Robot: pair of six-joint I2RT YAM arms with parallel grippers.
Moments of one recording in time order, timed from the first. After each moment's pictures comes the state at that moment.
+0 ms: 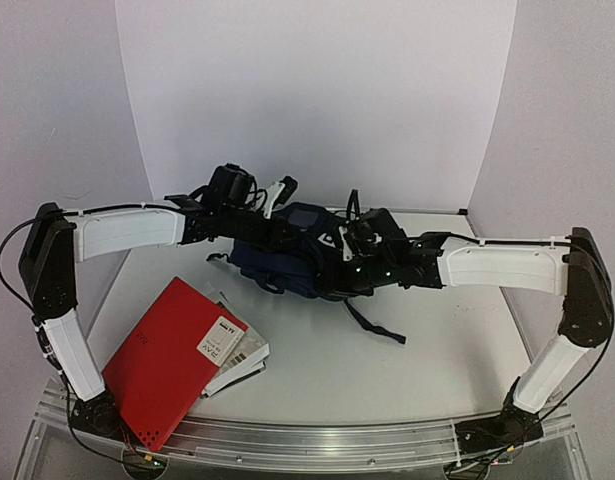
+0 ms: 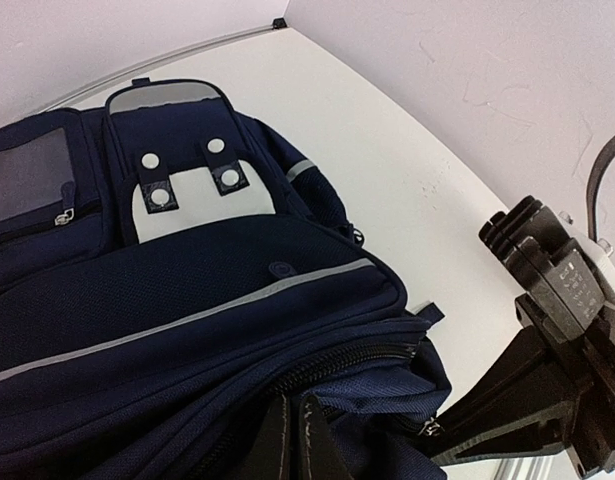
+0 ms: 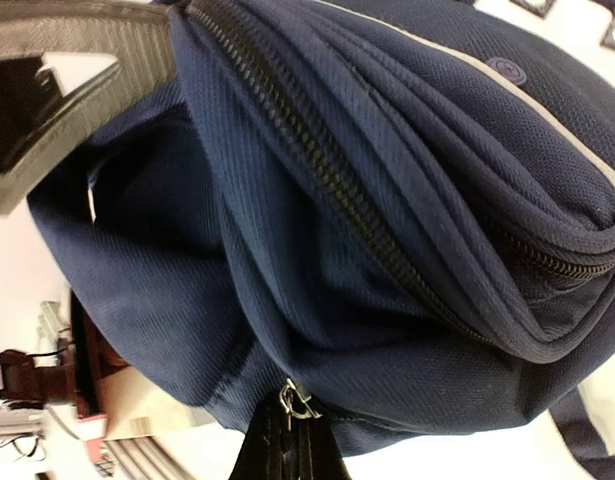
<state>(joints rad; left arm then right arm) -0.71 1.77 1.39 -0.16 0.41 -0.18 0.90 1.68 1.22 -0.26 -0.08 0.70</state>
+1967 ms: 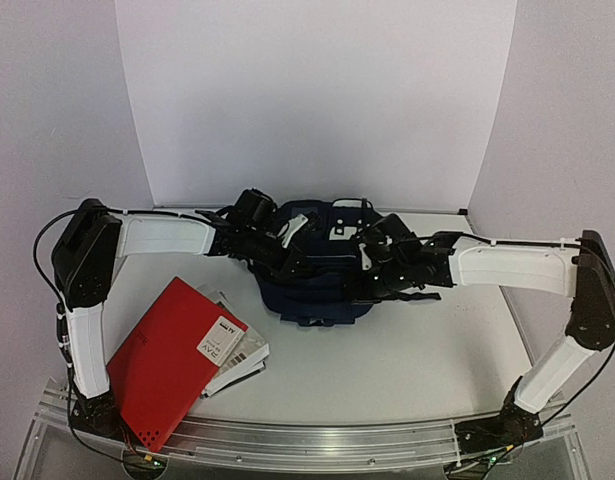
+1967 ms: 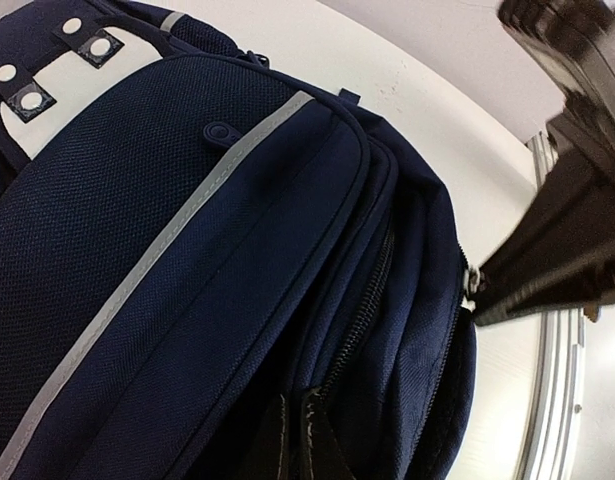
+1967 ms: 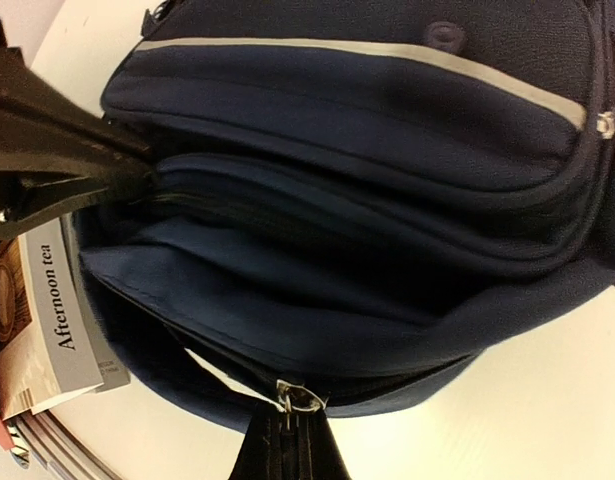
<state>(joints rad) -0.73 1.97 1.44 -0.17 0.58 0.03 0.84 1.62 1.16 -0.44 0.01 0.59</state>
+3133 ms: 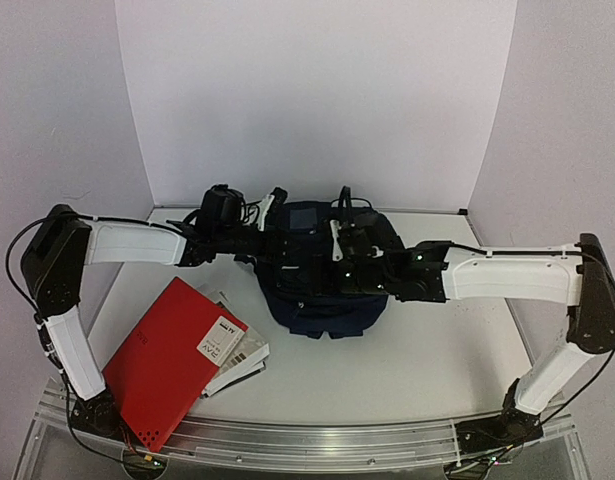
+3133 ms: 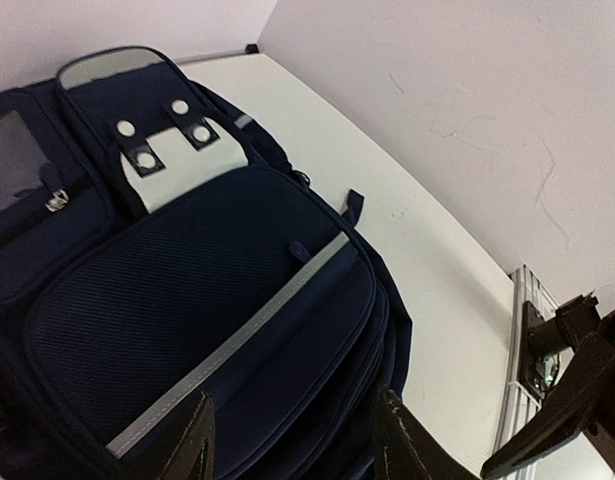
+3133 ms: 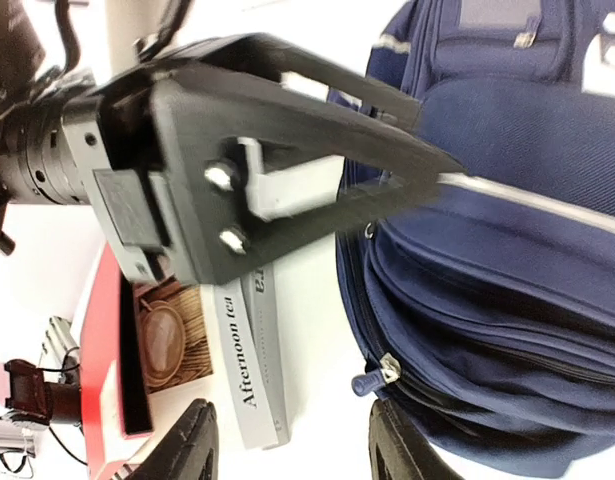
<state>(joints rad) -0.68 1.80 1.19 0.21 0.52 -0.30 1.01 1.64 1.21 -0.16 0.10 0.70</state>
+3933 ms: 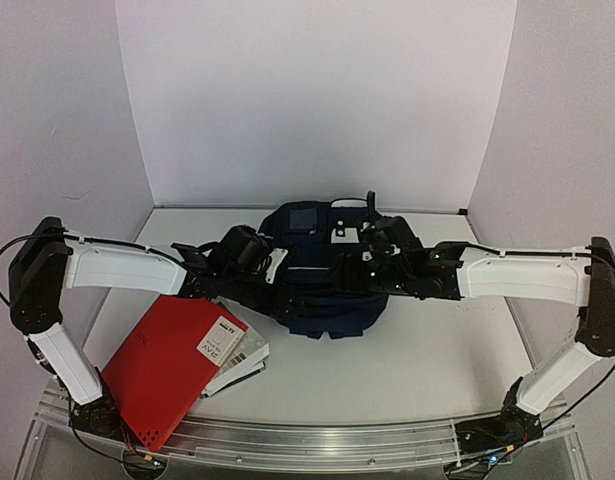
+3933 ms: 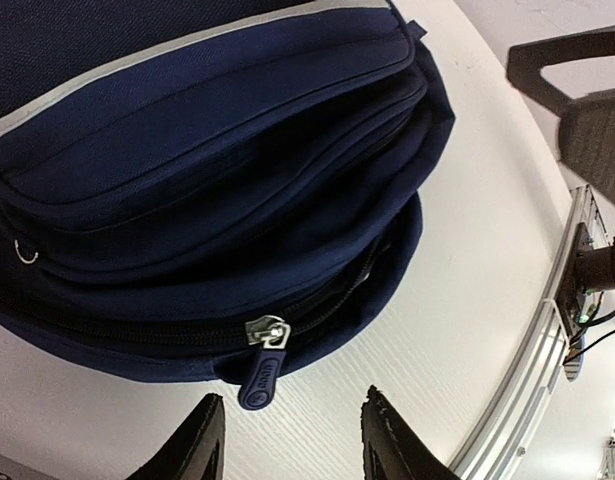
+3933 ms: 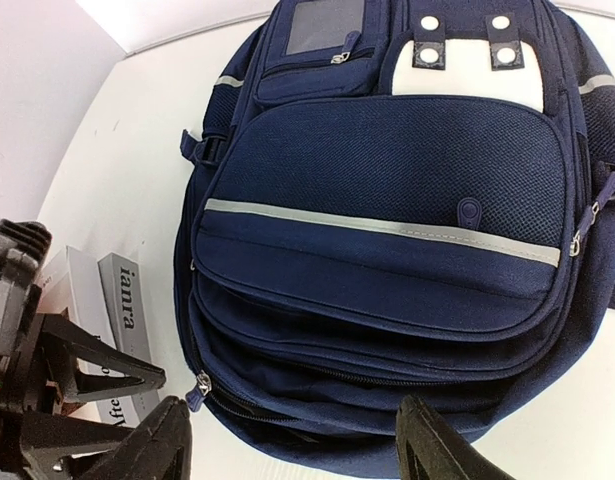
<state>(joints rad) -0.90 1.68 1.06 -0.15 0.24 -0.43 0.92 1.56 1.10 -0.23 0.25 0.68</state>
